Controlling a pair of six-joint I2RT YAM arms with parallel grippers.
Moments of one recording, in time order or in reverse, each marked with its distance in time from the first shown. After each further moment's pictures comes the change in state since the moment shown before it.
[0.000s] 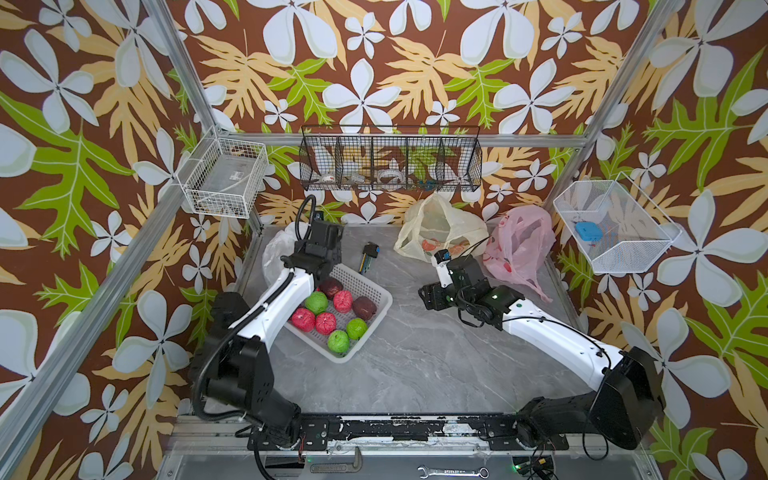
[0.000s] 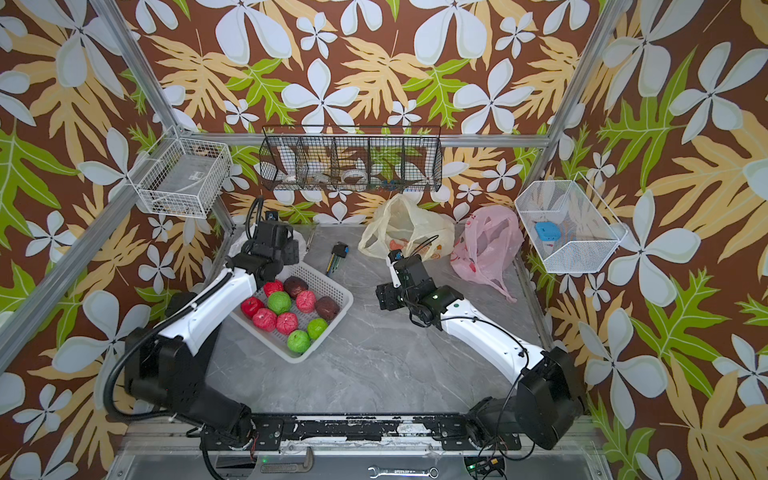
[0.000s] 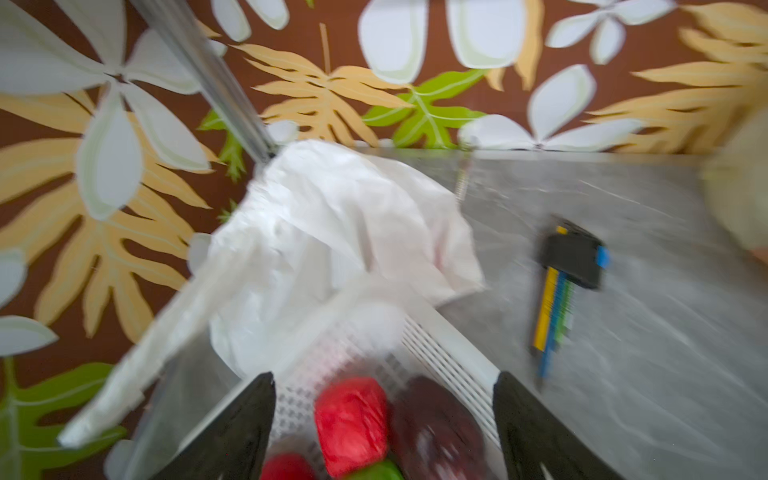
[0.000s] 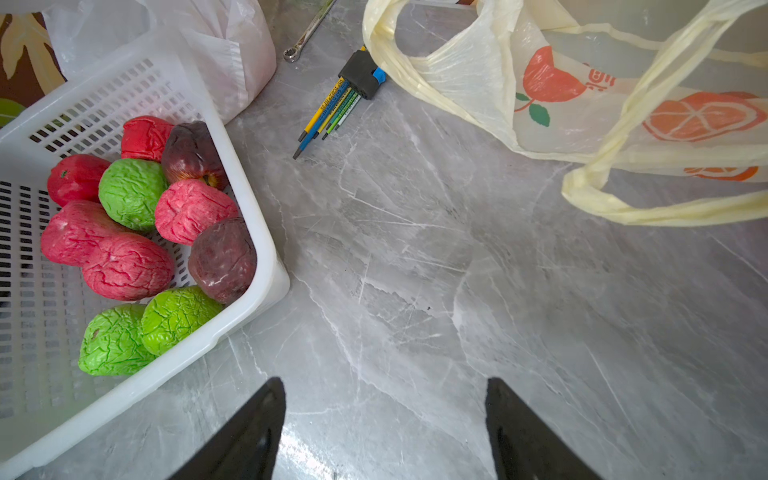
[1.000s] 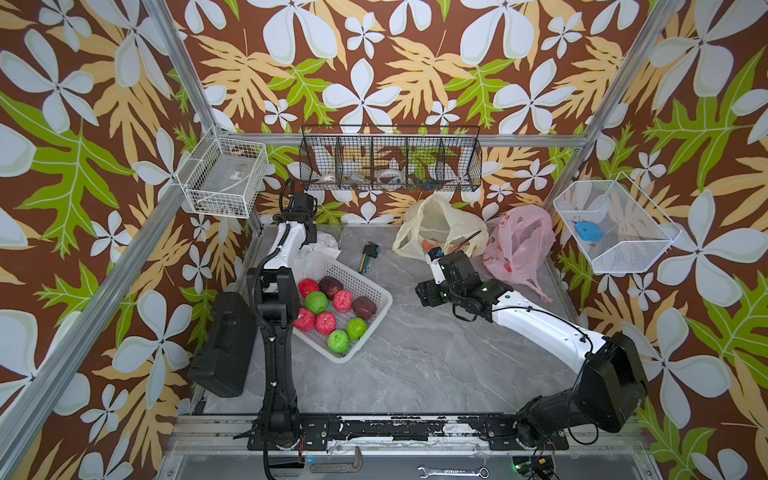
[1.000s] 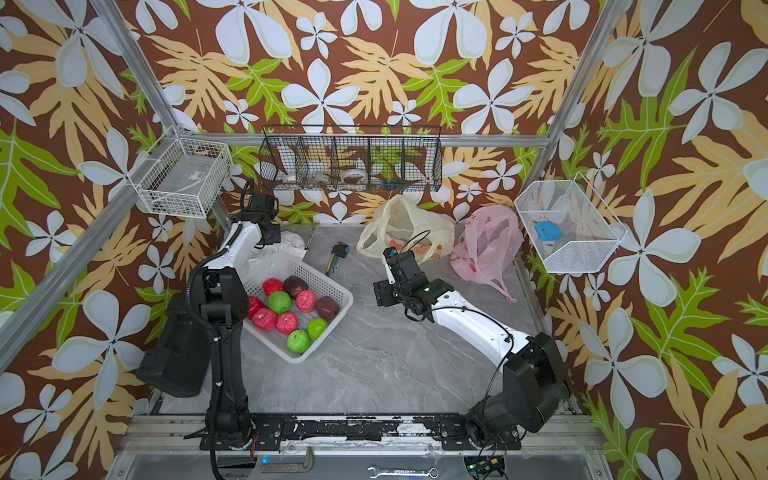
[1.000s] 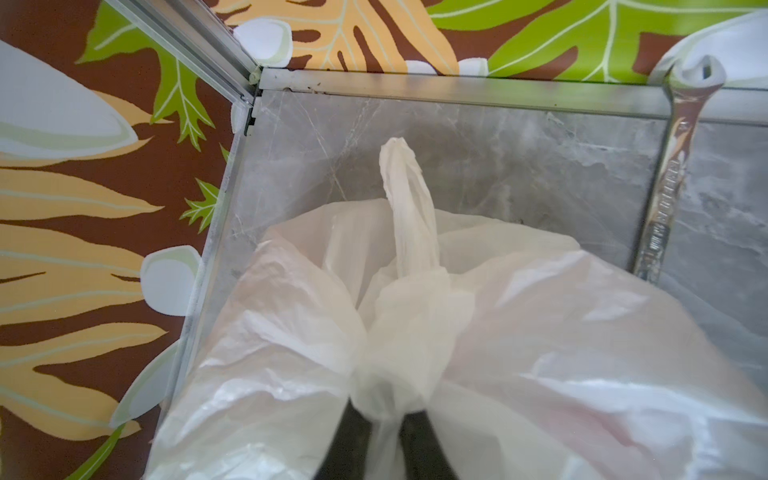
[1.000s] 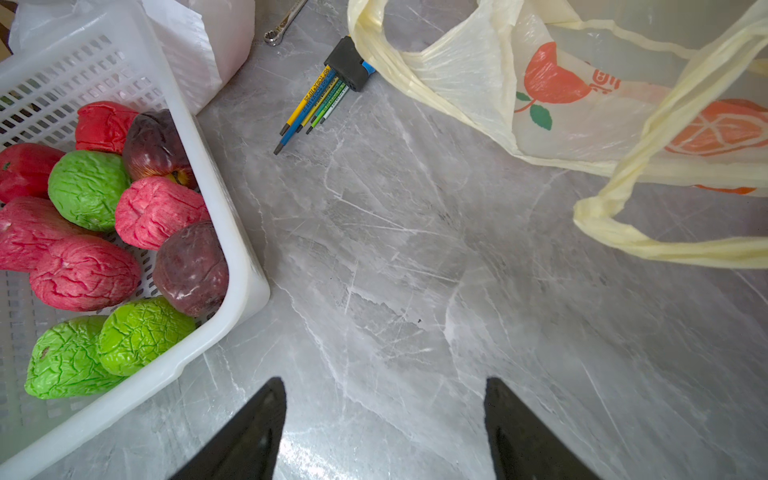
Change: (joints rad) left arm 0.231 0.666 0.769 -0.367 0.179 0.092; right arm 0.000 0.084 0.059 -0.013 0.029 -0.027
